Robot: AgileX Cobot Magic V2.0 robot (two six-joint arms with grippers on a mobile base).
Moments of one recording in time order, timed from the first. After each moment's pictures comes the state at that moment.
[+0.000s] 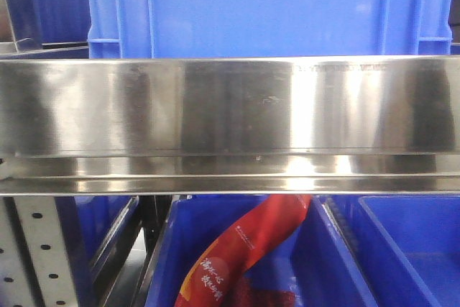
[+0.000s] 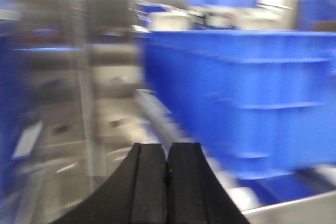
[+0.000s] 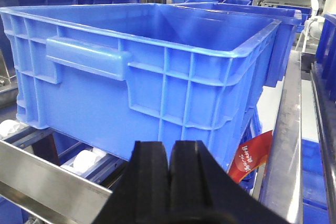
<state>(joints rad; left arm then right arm) -0.24 0.24 -0.23 -0.09 0.04 0.08 0.47 0.35 -0.53 0.11 0.40 -0.08</state>
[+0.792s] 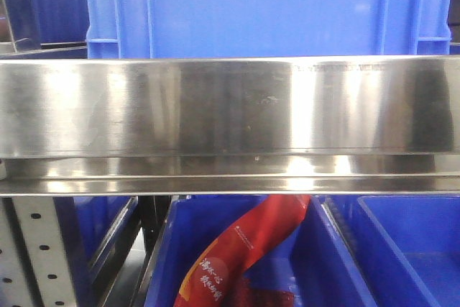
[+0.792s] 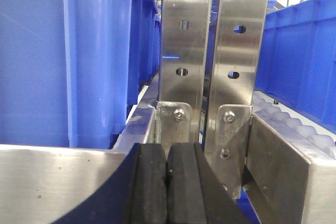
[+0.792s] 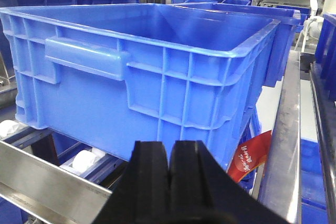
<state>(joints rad) 0.05 0.01 0.00 -0.09 0.02 0.08 0.47 0.35 -0.53 0.11 0.40 -0.08</state>
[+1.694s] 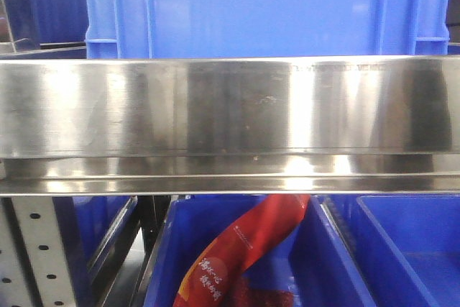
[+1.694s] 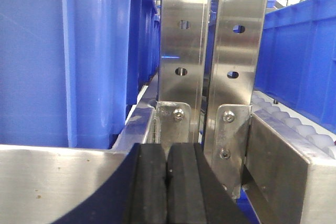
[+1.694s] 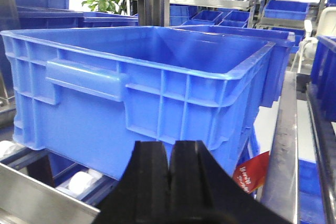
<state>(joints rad) 0.05 0.01 0.00 -0.09 0.02 0.08 0.46 0.35 -0.49 0.10 0.28 -0.08</state>
